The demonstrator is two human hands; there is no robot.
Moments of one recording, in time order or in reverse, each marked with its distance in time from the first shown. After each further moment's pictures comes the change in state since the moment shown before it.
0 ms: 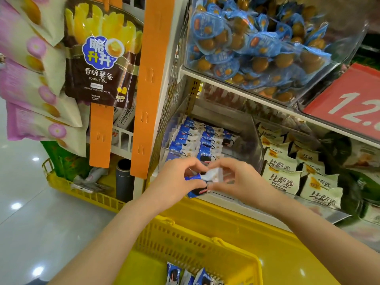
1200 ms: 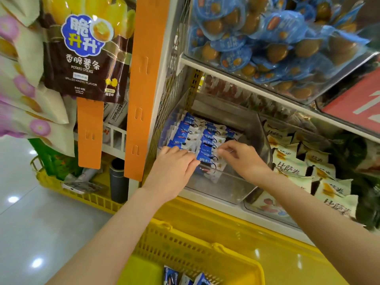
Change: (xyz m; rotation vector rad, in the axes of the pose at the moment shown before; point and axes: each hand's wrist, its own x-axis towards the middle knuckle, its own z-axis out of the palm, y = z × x) left_hand 0.051 -0.051 0.009 0.762 0.076 0.162; right_hand 0.079 0.072 -0.003 -0.099 0.169 0.170
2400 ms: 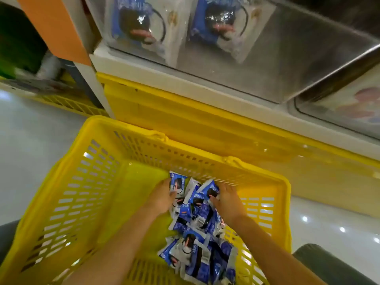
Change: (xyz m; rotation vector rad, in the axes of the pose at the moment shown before) left_hand -0.208 -0.021 0.291 -0.506 -0.813 -0.825; right_hand -0.198 0.176 0.291 -0.099 -0.583 0.467
